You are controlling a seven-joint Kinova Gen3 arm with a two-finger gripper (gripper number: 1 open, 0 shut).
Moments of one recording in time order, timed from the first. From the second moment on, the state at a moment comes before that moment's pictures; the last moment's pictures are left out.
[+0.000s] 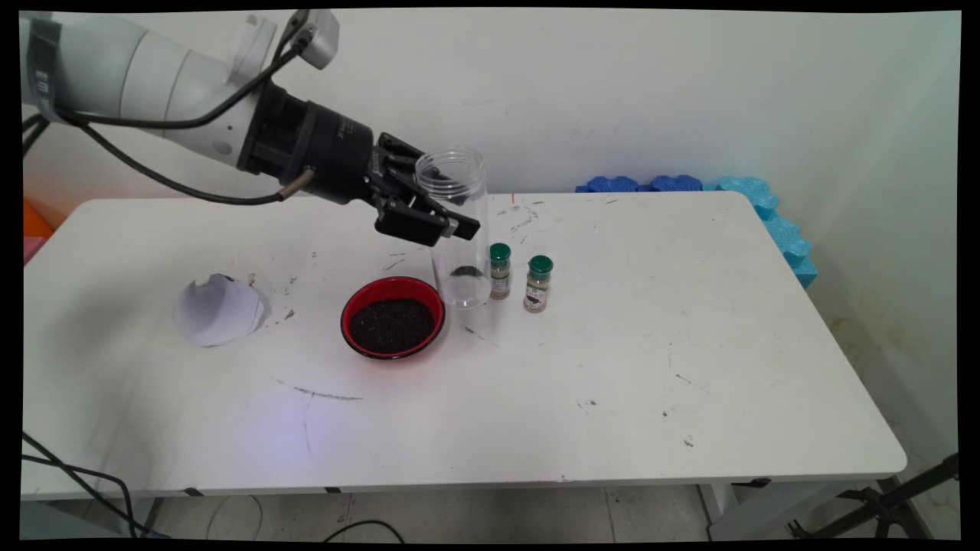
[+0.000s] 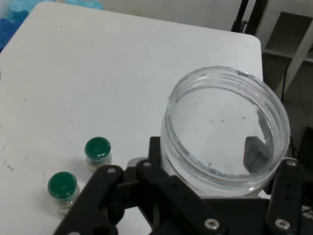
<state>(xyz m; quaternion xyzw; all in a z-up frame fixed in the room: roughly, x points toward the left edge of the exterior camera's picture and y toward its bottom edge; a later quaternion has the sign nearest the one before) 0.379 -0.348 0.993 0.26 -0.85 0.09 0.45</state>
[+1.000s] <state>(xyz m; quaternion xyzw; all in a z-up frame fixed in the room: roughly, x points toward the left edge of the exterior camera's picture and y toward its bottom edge) 0.355 -0.350 0.944 0.25 -0.85 0.11 0.45</state>
